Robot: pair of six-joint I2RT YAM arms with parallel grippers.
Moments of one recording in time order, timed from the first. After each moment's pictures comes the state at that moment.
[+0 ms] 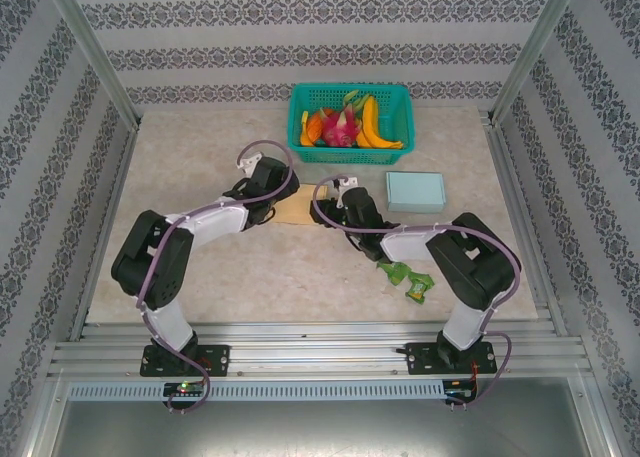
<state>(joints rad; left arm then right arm) -0.47 1.74 1.05 -0.04 -0.31 -0.83 0.64 1.75 0.76 0.54 0.02 0.49</state>
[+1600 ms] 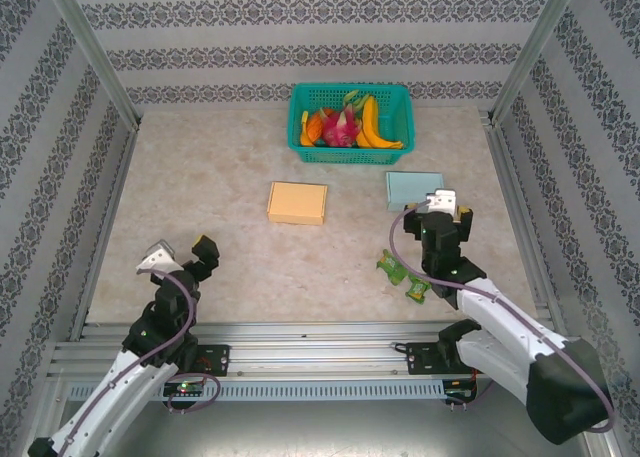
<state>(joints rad) -0.49 0.08 0.14 -0.37 -0.70 -0.73 0.33 0.94 0.37 0.16 0.56 0.08</state>
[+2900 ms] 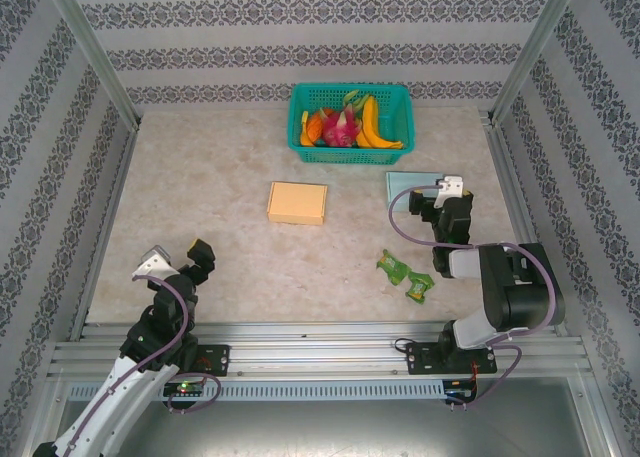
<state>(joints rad) -0.49 0.02 0.13 -0.46 -0.72 -0.77 0.02 1.52 0.37 0.86 0.11 0.02</state>
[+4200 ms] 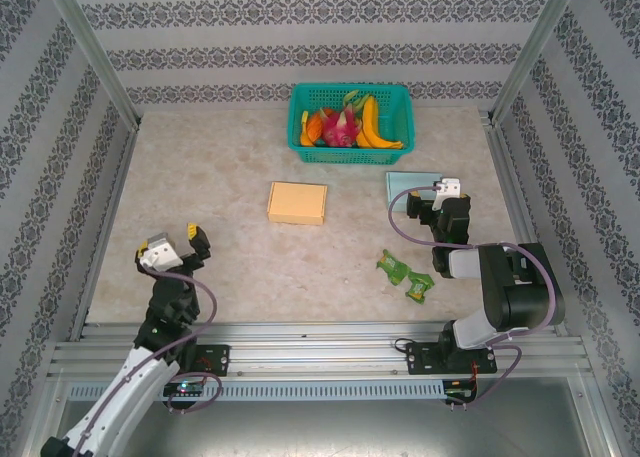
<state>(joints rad) -0.33 0.24 0.01 0.20 -0.76 -0.16 0.02 1.52 0.37 0.81 0.09 0.02</state>
